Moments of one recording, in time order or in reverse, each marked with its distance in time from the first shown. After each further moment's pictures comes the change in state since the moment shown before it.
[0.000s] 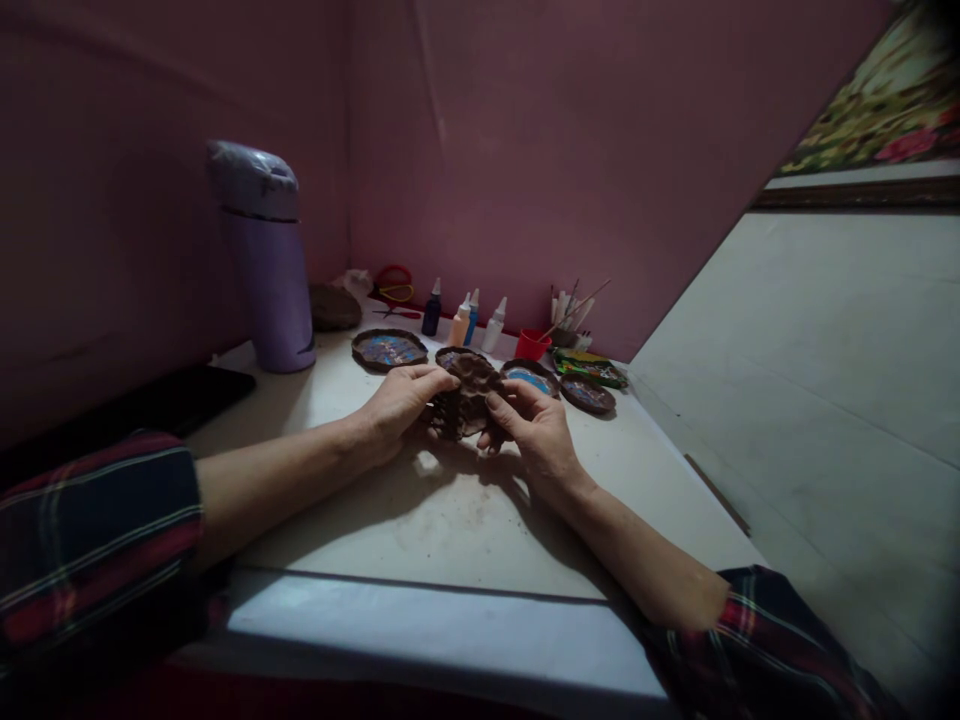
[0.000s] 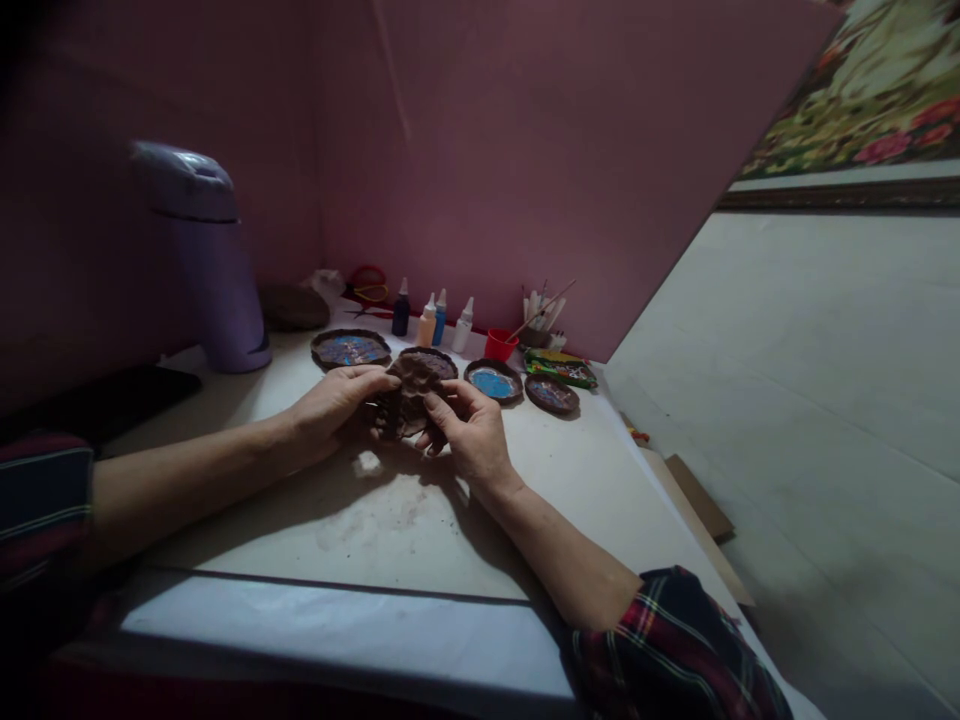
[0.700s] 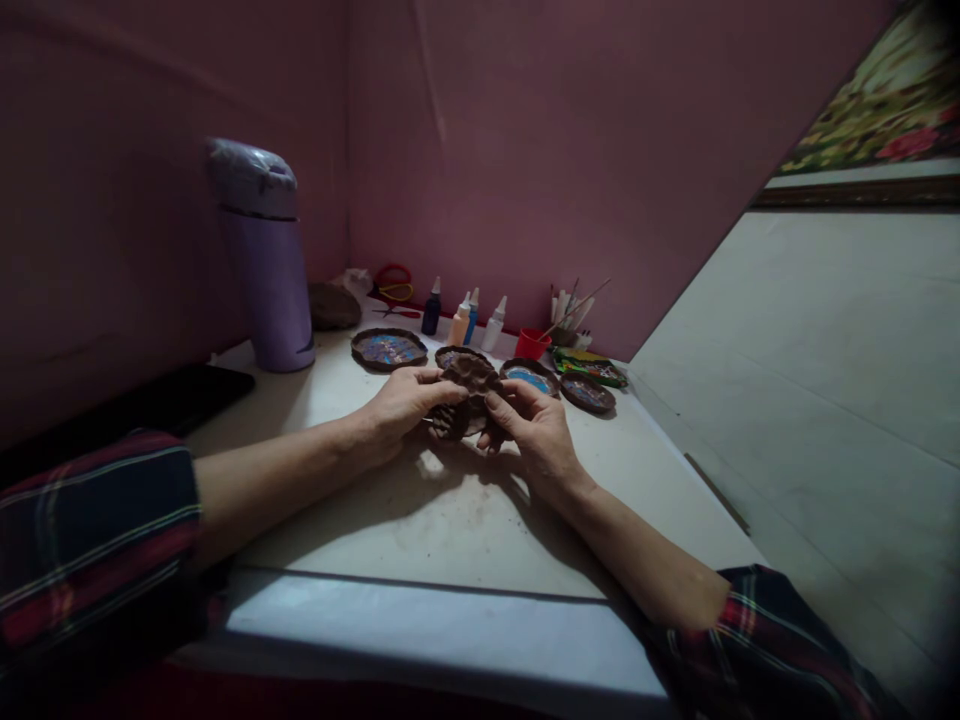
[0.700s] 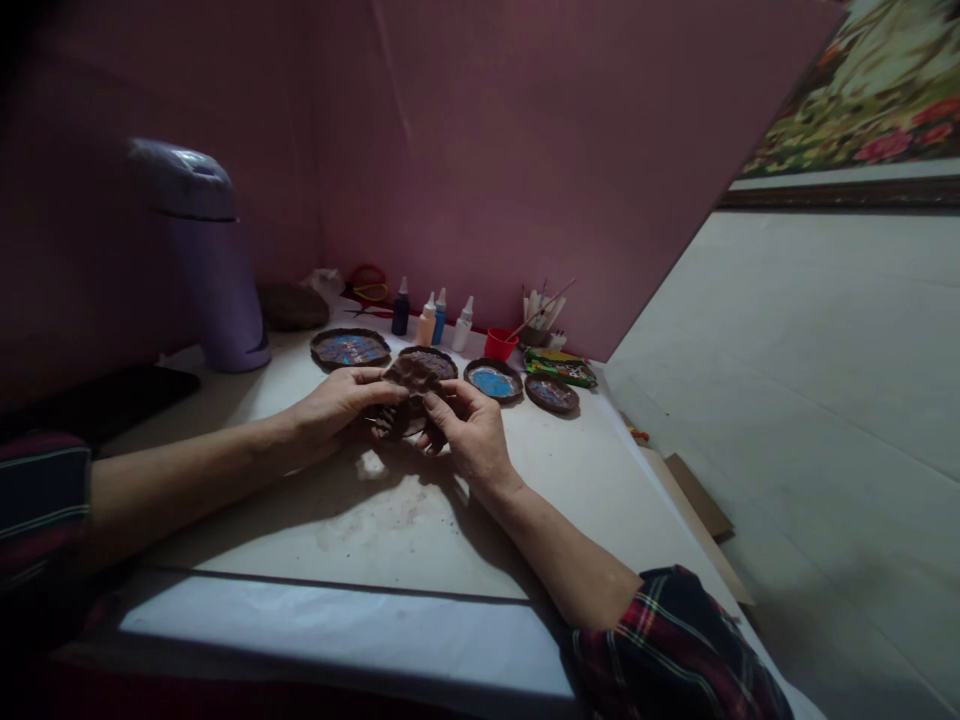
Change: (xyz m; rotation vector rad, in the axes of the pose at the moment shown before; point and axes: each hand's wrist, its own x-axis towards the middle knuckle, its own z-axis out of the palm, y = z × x) left_hand 0.001 -0.003 -0.001 0.031 -0.062 0.002; right_hand 0.000 0.000 0.000 0.015 -0.002 0.009
